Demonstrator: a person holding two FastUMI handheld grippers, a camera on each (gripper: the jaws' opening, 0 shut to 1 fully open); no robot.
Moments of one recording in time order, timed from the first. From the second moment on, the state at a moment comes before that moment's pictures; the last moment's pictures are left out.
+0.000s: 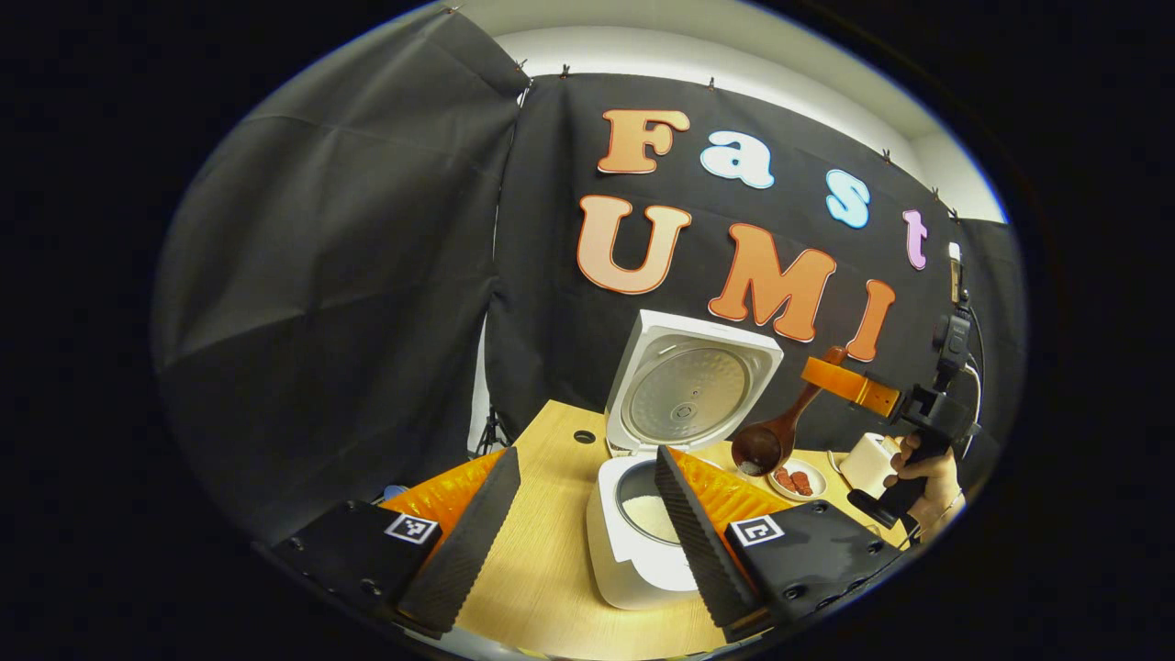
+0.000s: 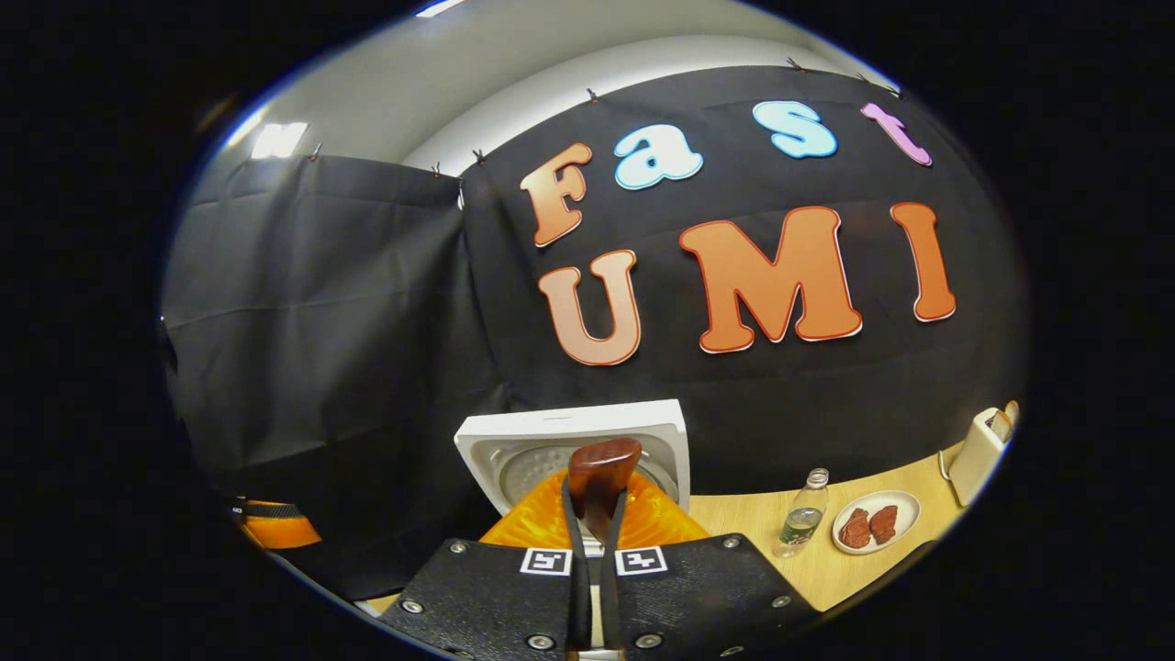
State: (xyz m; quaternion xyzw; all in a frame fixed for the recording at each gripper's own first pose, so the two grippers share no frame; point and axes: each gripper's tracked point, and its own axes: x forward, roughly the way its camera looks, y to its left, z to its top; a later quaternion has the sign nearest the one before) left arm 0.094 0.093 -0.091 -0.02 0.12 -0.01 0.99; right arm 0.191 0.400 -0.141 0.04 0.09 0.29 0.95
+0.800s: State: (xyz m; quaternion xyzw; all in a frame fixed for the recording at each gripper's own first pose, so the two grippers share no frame) left arm 0.085 0.079 -0.087 -0.02 0.11 -0.02 0.99; right arm 0.186 0.352 -0.138 0.04 0.09 0.27 0.96
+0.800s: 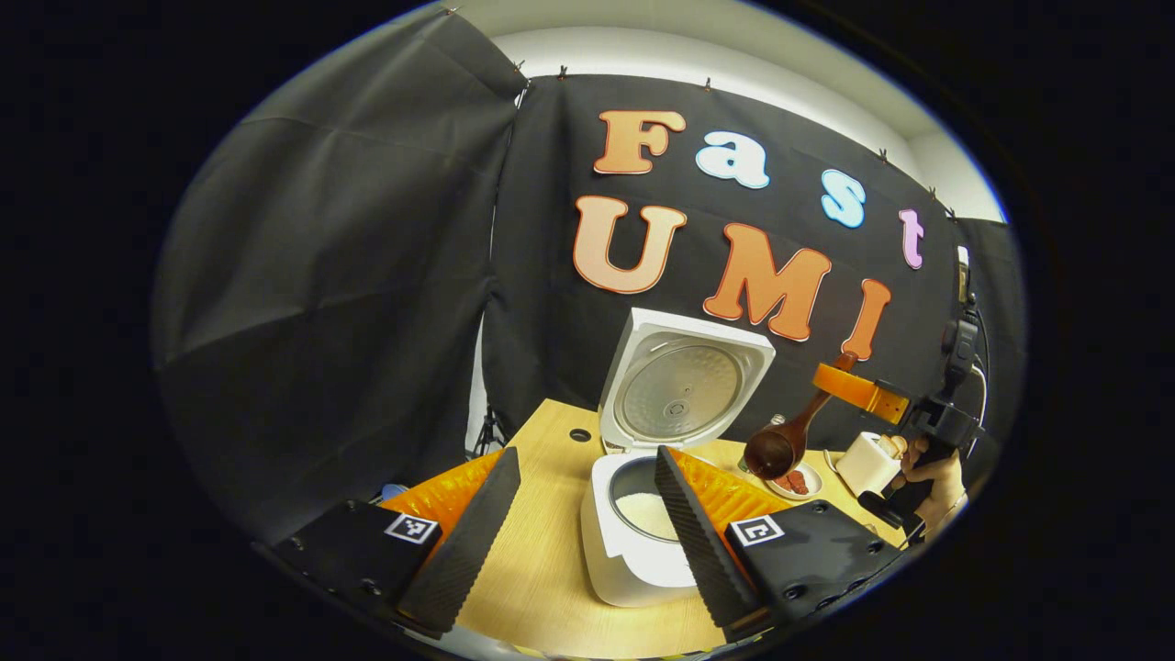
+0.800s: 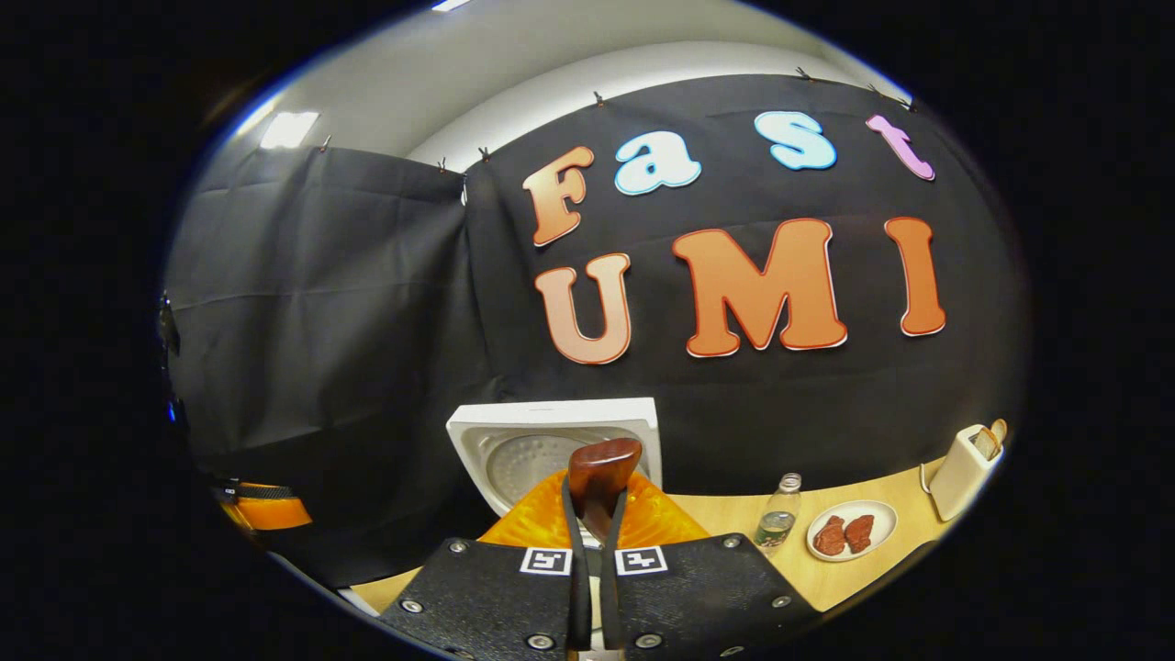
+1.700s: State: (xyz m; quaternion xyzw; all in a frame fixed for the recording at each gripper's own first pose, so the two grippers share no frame) left arm 0.070 -0.004 -0.084 -0.03 0.10 -0.08 0.99; right arm 0.155 0.108 -0.144 0.06 0.09 0.08 0.99
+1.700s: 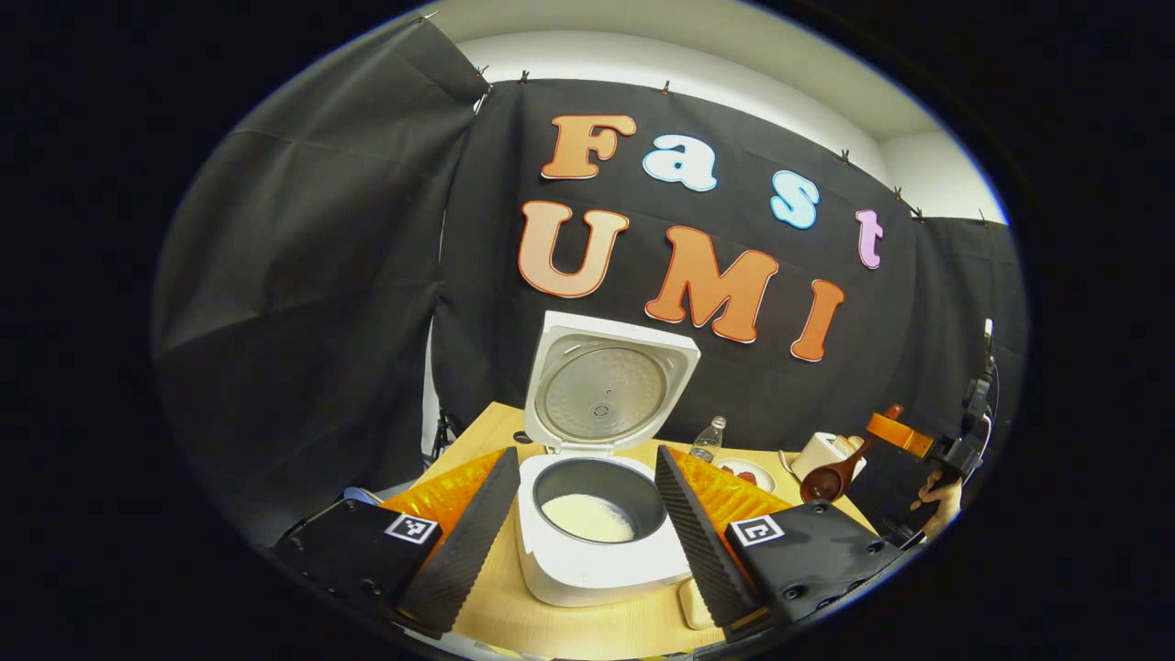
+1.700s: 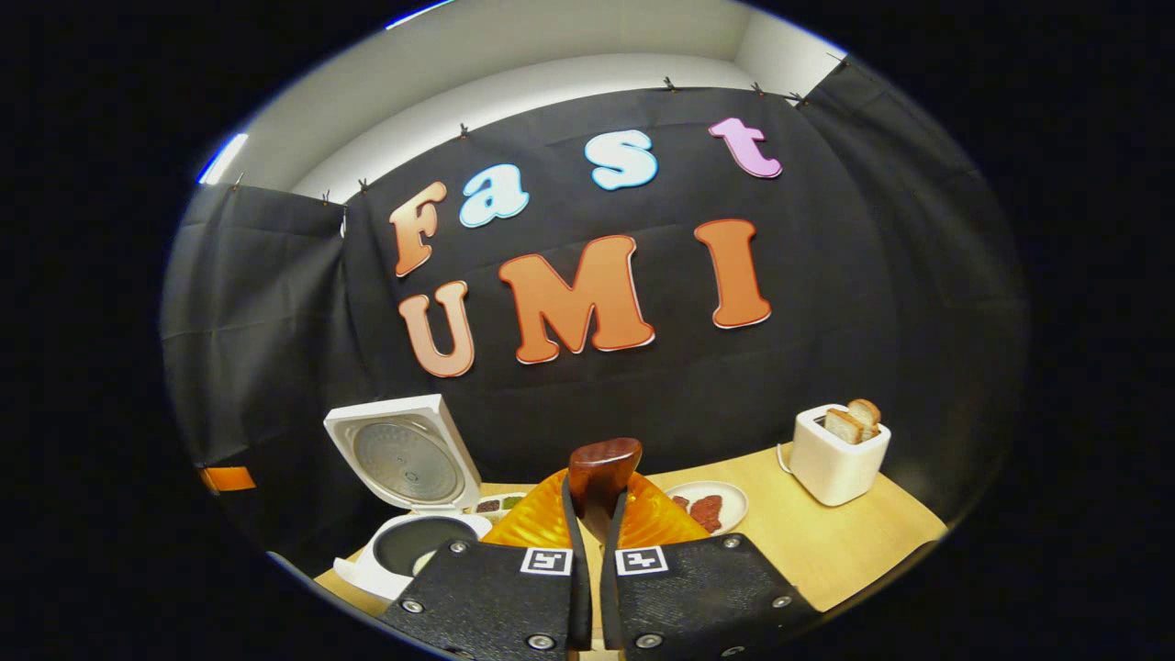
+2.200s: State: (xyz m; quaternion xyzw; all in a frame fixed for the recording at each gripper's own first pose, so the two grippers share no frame) left arm 0.058 -0.020 -0.083 -0.03 0.09 -0.06 0.99; right arm 0.122 -0.001 -0.188 0.09 0.12 -0.01 0.99
